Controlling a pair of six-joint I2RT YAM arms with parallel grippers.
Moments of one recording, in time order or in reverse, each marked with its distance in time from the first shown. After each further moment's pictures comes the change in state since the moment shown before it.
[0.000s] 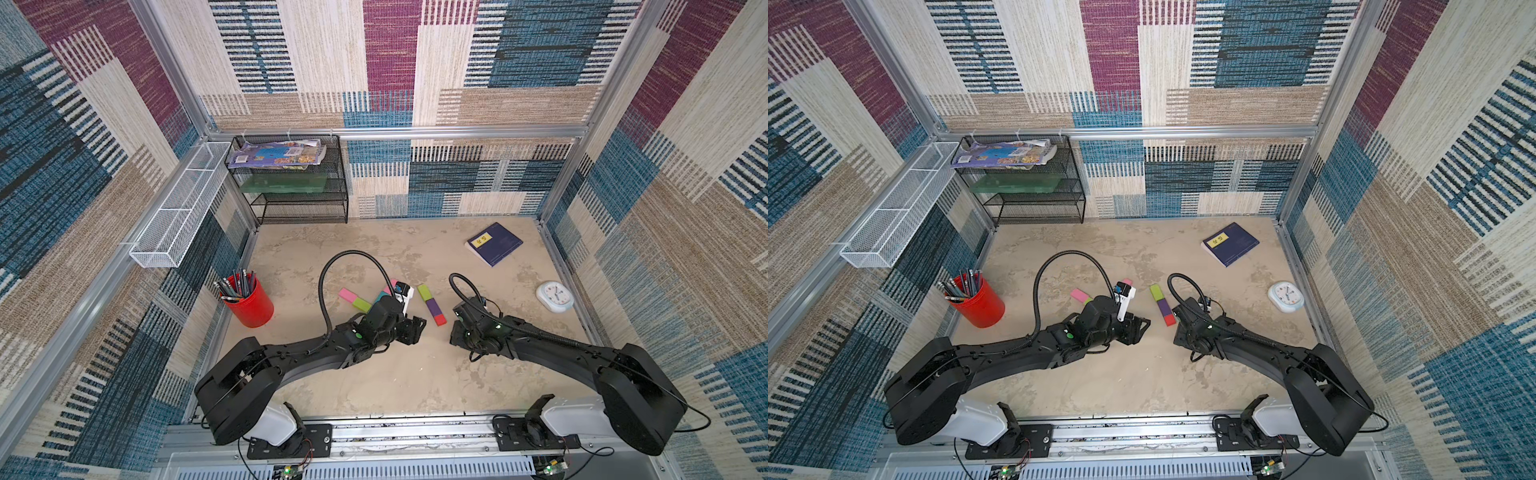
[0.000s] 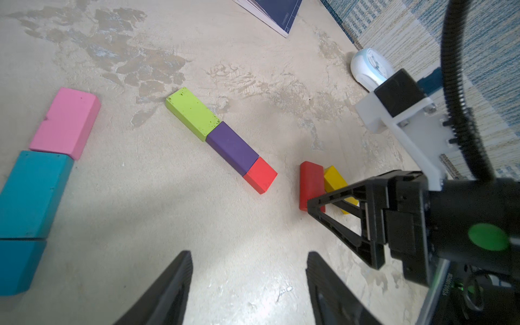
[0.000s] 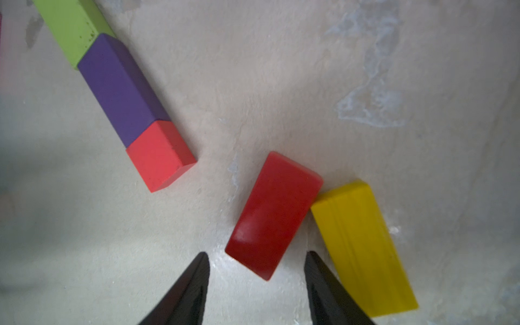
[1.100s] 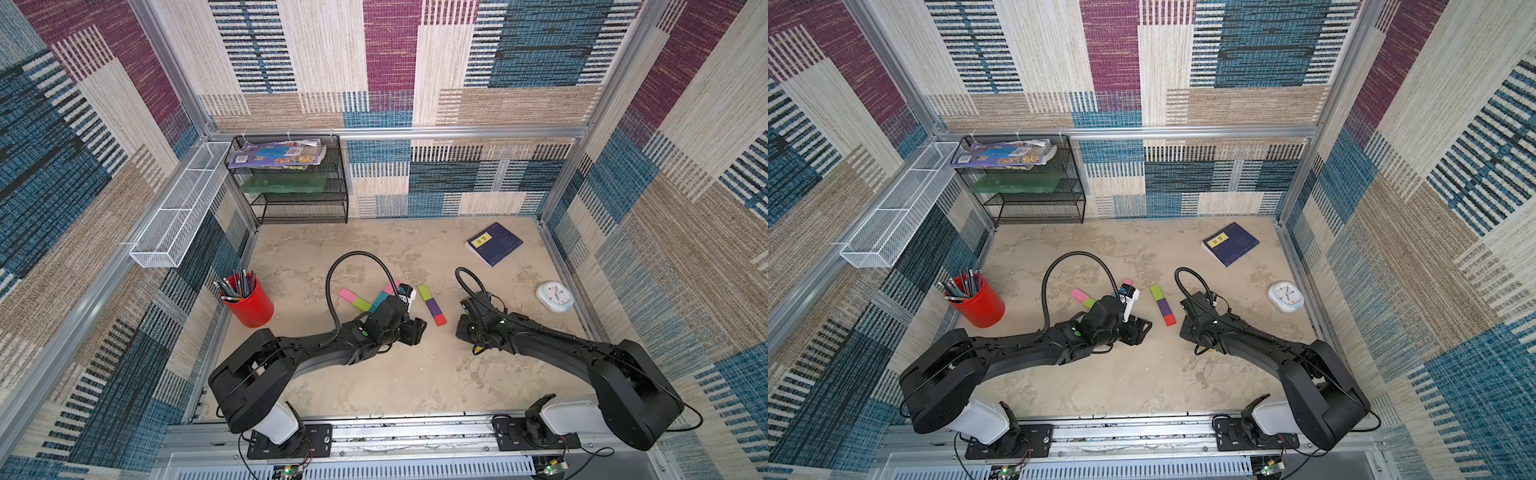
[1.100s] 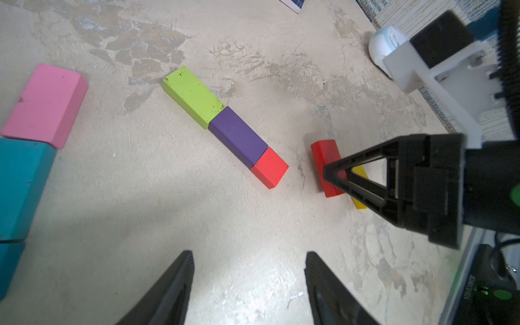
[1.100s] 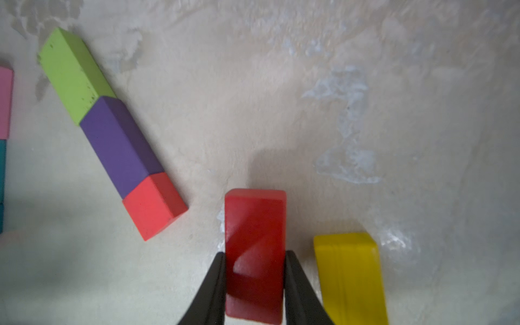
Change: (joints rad) left arm 0.000 0.082 0.031 -0.008 0.023 -0.001; right arm -0.103 0.014 0.014 0.067 -0.013 -0.071
